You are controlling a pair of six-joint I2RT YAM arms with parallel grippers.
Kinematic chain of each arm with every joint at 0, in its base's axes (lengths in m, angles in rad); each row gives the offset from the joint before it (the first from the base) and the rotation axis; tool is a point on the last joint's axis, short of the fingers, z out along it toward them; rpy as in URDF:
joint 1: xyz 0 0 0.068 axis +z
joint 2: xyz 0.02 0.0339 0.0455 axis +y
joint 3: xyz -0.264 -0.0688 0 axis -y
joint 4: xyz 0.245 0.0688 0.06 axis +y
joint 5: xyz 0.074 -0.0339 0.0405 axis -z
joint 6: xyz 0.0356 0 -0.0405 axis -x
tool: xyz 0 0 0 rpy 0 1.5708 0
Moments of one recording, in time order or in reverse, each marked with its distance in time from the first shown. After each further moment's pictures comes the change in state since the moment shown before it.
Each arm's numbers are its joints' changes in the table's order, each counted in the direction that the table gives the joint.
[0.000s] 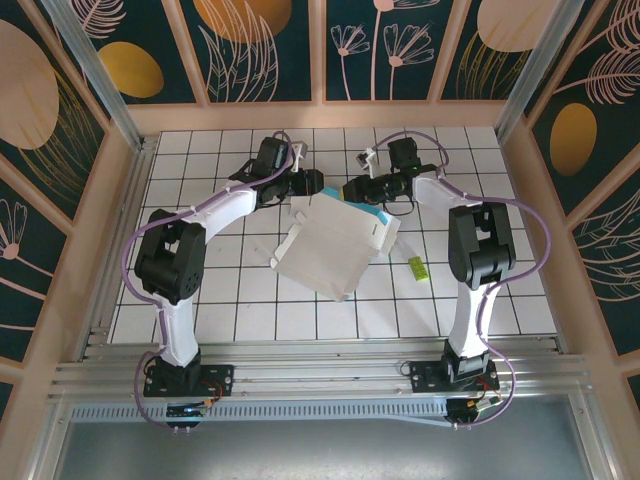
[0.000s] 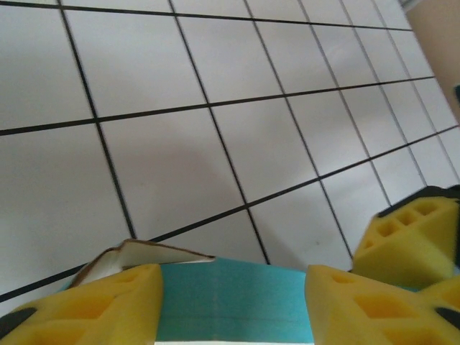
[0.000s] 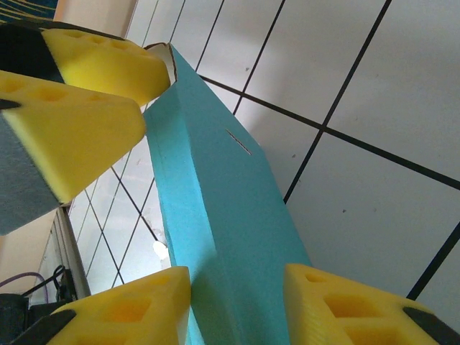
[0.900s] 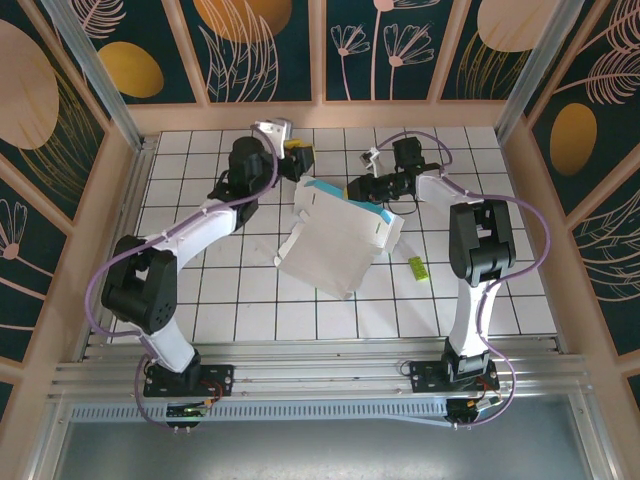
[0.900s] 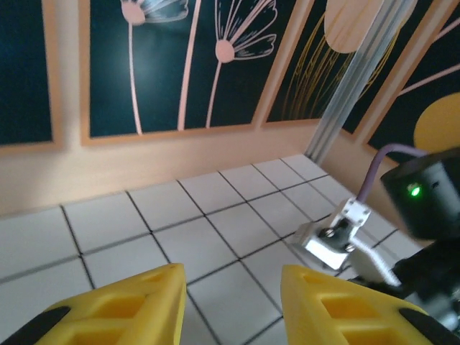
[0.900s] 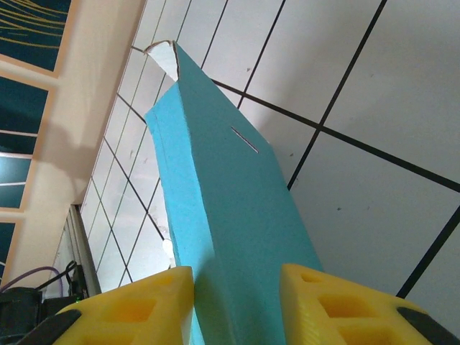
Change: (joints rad) left arm 0.000 -0.244 -0.216 -0.493 -0.029 -0.087; right arm -0.030 0.025 0.017 0.018 -0.051 0.018
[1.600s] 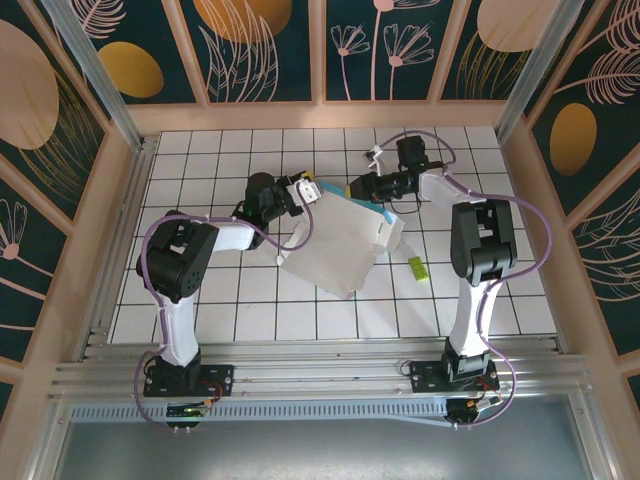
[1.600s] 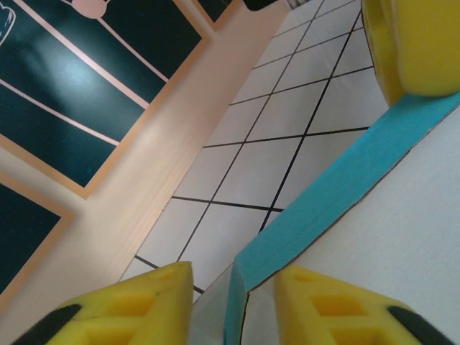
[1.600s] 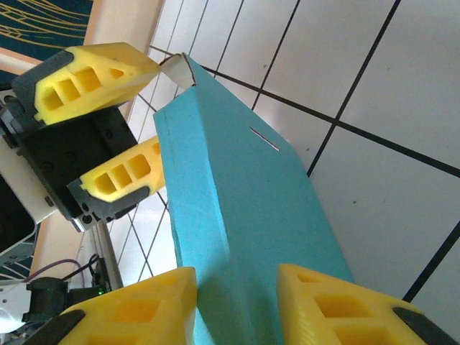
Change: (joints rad) left arm 0.002 0.257 -0.235 -0.463 0.093 -1.056; right arm -0.018 0.001 0.016 0.037 -0.057 0.005
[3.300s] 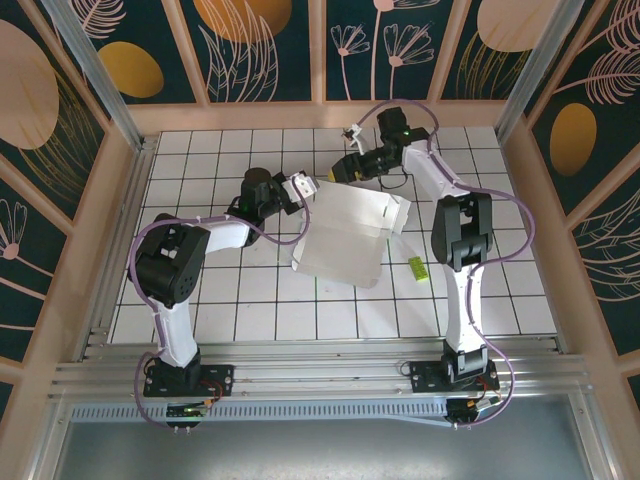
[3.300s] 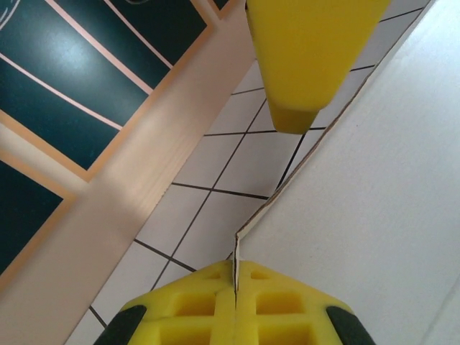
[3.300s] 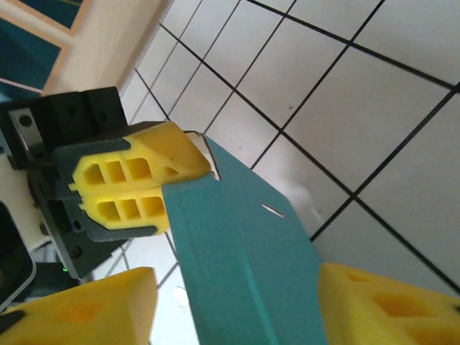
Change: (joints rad) left arm 0.015 -0.058 0.014 0.107 -0.002 0.027; right arm 0.060 0.207 0.517 0.403 0.034 0.268
